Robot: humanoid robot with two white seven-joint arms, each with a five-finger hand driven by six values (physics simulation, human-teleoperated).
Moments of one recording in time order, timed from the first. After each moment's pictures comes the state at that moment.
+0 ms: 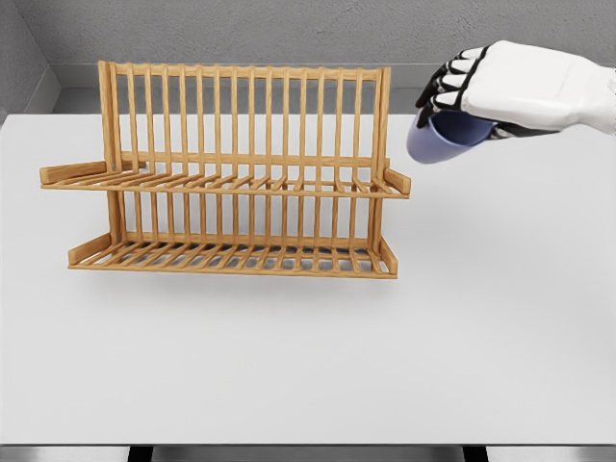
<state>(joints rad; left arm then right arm) 0.06 0.00 -0.29 -0.18 0.00 -0.02 -0.13 -0.78 -0.89 0.44 -1.75 0.32 -0.59 0.61</state>
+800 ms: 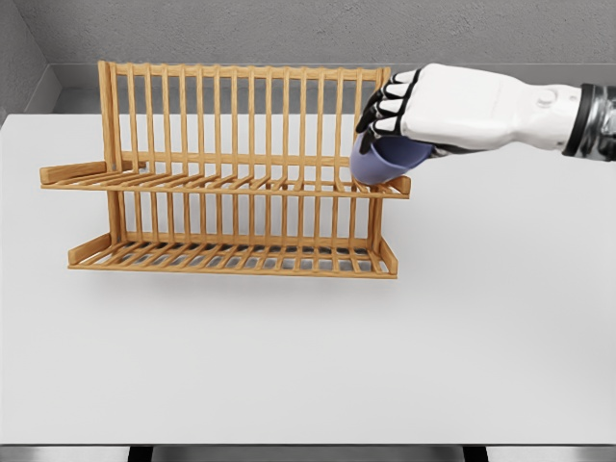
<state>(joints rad) 0.06 0.00 -0.29 -0.18 0.00 -0.02 -0.13 -0.81 -0.78 0.52 -1.75 0.32 -0.61 0.61</state>
